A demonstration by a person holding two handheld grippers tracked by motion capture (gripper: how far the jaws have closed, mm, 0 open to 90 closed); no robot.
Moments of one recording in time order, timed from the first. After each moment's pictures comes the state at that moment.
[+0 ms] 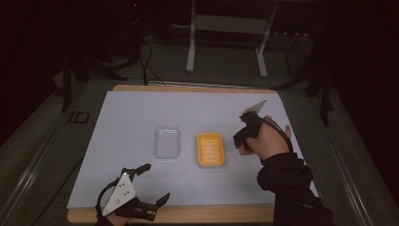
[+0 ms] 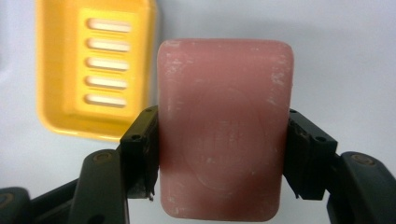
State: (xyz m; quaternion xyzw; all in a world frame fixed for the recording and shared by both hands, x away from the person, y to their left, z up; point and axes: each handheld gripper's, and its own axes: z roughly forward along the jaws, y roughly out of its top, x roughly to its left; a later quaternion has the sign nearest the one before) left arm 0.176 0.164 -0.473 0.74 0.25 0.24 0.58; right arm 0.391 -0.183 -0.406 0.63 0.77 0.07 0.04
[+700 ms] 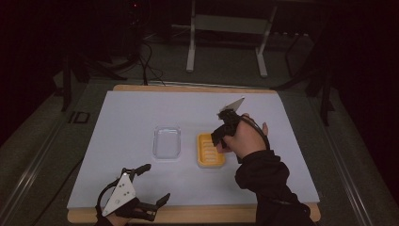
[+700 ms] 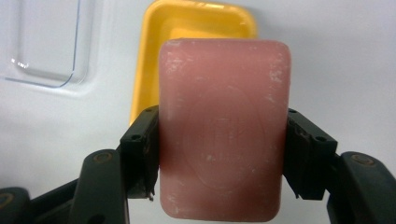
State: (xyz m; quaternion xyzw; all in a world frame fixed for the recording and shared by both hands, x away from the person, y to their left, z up) left arm 0.176 0.164 -0.472 0.73 0.25 0.24 0.58; right arm 0.390 -0.121 -0.407 0.61 0.78 0.11 0.02
